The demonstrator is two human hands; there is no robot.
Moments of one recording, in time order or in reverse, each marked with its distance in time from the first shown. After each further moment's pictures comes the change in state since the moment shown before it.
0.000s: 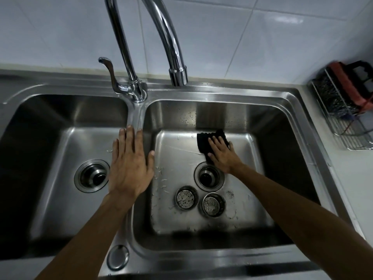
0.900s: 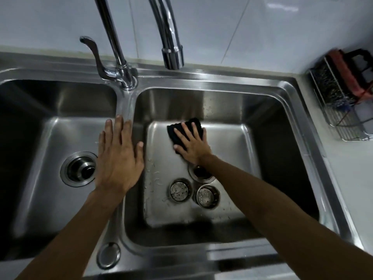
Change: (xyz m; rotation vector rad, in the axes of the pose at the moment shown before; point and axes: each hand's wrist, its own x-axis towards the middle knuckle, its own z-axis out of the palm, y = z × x) left_hand 0.000 -0.007 0.005 -0.070 0.032 -0.011; right_hand 0.033 -0.074 0.020 -0.096 0.041 -0.064
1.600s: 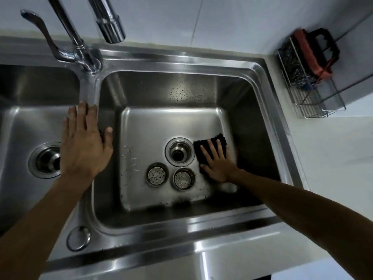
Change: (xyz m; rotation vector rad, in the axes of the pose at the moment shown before) left_hand 0.000 0.002 0.005 -0.007 0.084 0.029; right_hand -0.159 0.109 0.038 -0.079 -0.283 0.170
